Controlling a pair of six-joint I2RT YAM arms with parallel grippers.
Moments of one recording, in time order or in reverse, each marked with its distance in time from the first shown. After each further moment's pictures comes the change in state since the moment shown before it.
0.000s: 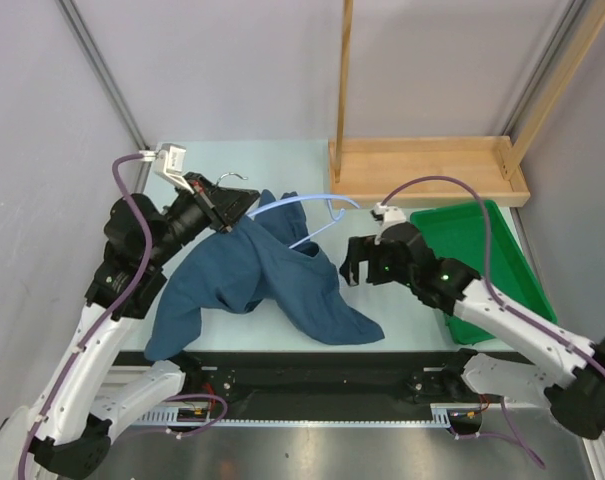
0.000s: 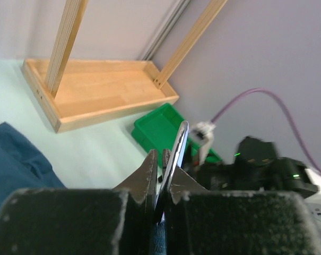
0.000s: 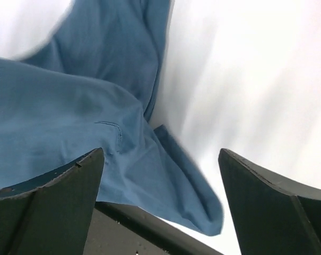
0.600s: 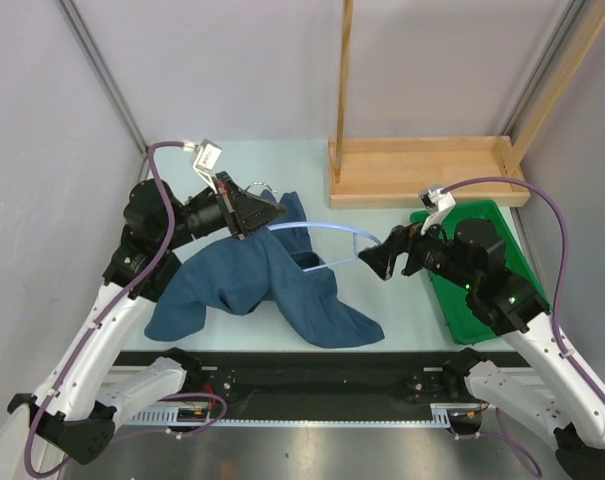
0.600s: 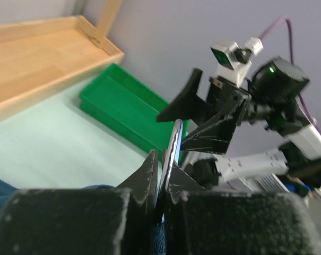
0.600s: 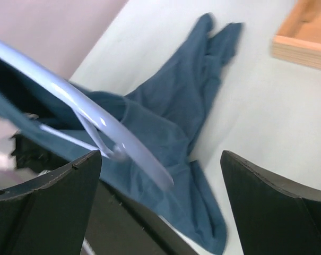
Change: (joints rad) left arm 0.003 0.106 0.000 0.072 0.337 0.000; right arm -0.193 -0.335 0.095 -0.029 -0.279 -0.129
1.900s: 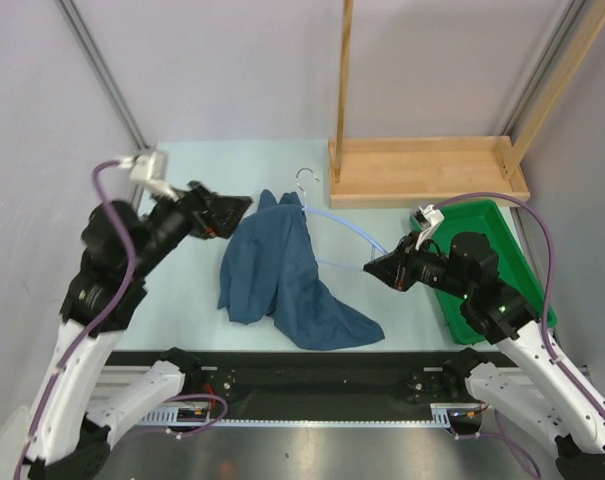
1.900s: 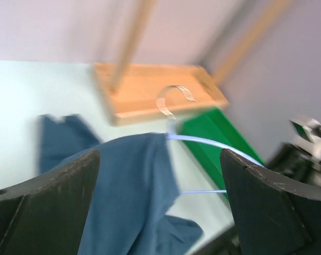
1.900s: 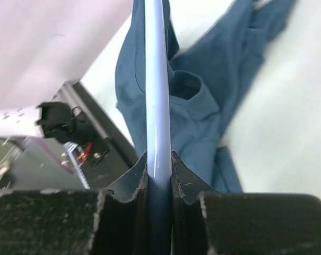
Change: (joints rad) left arm 0.005 -0.100 0.130 -0.312 -0.429 0.145; right arm -0.029 -0.070 -0.162 0.113 -0.243 0.040
